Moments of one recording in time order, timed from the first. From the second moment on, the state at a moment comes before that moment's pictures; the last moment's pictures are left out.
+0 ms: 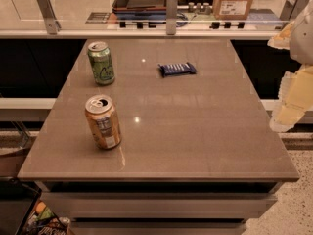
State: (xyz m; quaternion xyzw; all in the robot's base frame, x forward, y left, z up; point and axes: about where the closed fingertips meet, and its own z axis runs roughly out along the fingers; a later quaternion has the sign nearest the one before) arm 0.438 -0.214 0.985 -0.60 0.78 -0.04 0.17
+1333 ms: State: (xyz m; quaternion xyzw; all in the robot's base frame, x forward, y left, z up) arm 0.475 -0.141 0.991 -0.50 0.78 0.04 0.36
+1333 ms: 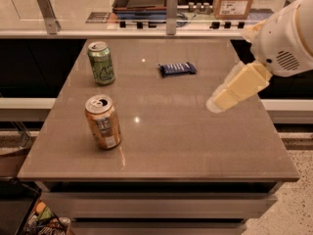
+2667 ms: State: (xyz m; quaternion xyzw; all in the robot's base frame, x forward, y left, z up) arm 0.548 -0.073 1.004 -0.45 0.73 0.12 0.49
